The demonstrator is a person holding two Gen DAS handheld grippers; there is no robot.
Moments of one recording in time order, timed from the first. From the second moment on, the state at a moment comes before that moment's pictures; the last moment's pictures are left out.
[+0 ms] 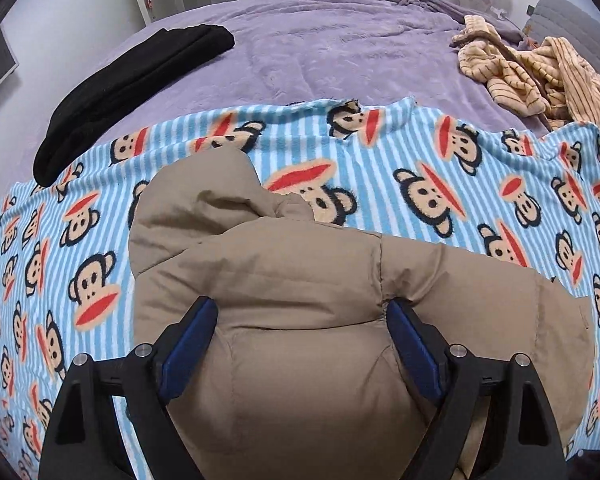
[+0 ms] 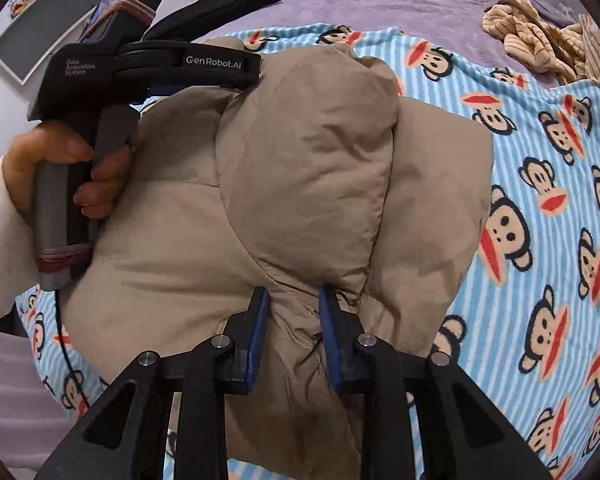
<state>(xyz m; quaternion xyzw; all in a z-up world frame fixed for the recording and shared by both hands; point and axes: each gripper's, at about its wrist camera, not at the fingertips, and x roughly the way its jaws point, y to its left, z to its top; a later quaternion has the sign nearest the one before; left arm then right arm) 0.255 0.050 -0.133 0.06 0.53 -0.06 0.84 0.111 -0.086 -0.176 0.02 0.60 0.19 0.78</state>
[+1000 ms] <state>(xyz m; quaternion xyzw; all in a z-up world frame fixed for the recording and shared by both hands) 0.023 0.147 -0.032 0.02 0.58 -0.04 0.81 0.047 -0.145 -0.120 0.15 0.66 0.12 0.73</state>
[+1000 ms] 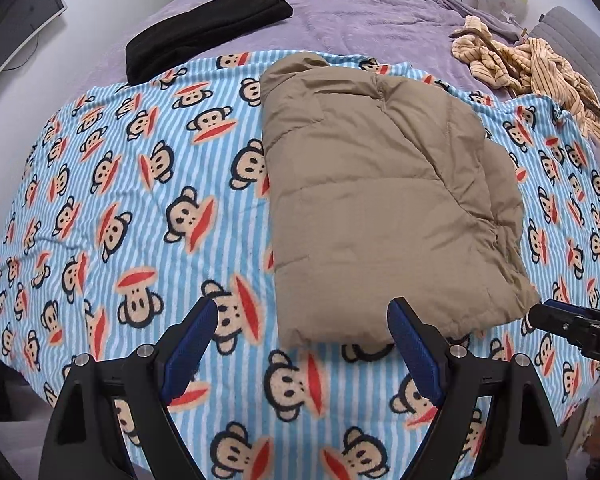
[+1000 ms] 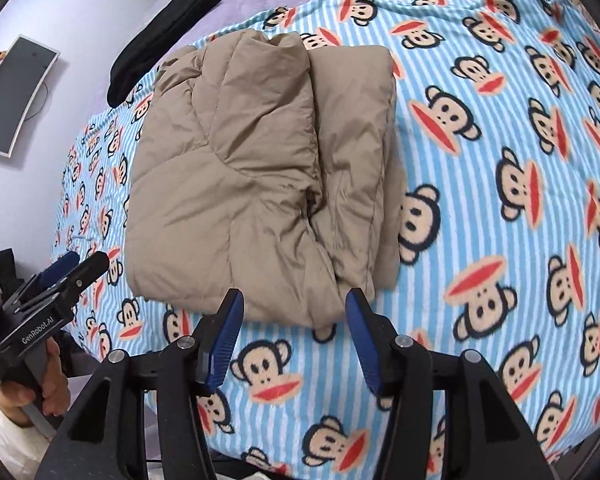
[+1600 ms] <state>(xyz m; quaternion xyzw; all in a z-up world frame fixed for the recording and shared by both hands) 0.008 0.150 0.004 -0.01 0.57 -0.04 0.82 0.031 -0.133 -0.071 0.13 0.65 0.13 0.74</state>
